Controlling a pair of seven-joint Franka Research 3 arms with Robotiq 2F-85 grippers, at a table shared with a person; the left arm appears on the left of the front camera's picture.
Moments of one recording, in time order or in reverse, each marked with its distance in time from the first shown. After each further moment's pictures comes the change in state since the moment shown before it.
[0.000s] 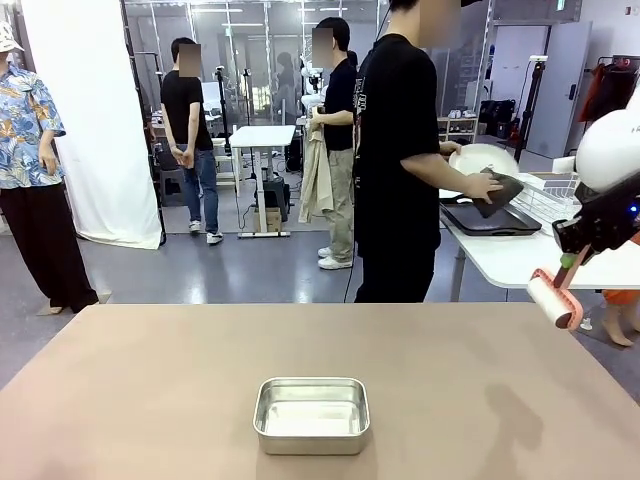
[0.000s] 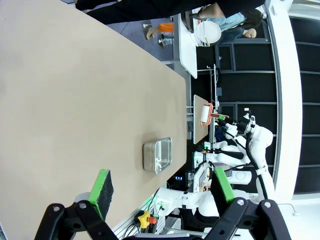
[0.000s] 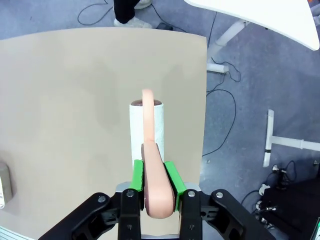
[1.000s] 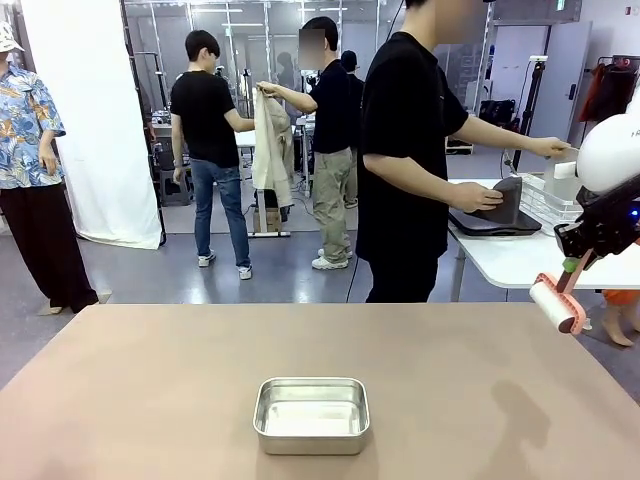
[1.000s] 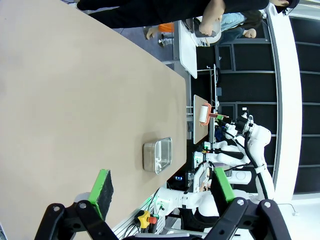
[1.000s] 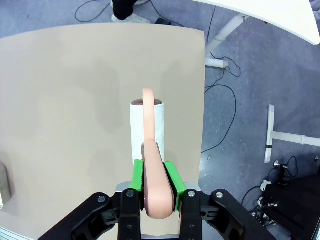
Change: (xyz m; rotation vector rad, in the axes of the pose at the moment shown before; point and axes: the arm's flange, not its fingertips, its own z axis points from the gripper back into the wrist) left arm 0.000 0.000 0.000 0.000 0.000 0.000; right arm -0.001 -0.011 -0.012 0.004 0.021 -0.022
